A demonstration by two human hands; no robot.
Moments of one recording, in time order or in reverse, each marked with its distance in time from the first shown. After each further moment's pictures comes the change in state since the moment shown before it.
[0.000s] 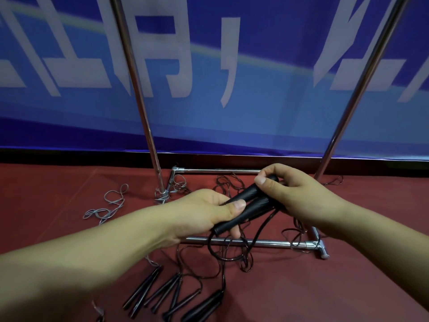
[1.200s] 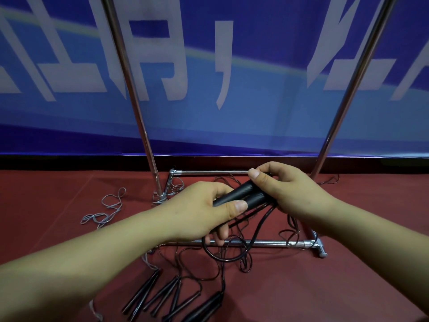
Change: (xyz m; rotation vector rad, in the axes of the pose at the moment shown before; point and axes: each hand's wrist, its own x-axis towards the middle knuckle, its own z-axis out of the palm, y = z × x) left_hand -0.005 0.007 -0.003 0.070 0.081 0.155; right_hand 0.000 -0.009 0.005 0.041 0.093 0.019
